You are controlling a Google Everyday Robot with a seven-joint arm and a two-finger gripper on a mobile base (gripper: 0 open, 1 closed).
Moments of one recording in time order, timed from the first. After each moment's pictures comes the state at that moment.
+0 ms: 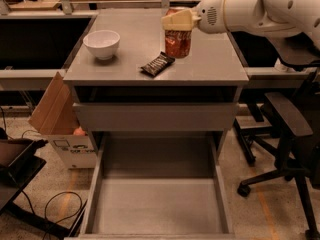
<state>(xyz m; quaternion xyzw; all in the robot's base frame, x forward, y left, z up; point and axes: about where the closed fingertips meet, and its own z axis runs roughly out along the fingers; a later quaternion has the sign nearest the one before) 0.693 -0.044 1.005 -0.32 0.75 0.32 0.49</state>
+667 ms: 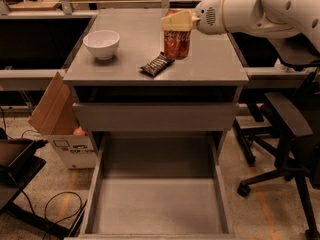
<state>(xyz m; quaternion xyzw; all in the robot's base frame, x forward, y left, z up) 0.696 -0.043 1.004 -0.30 0.75 0.32 0.48</state>
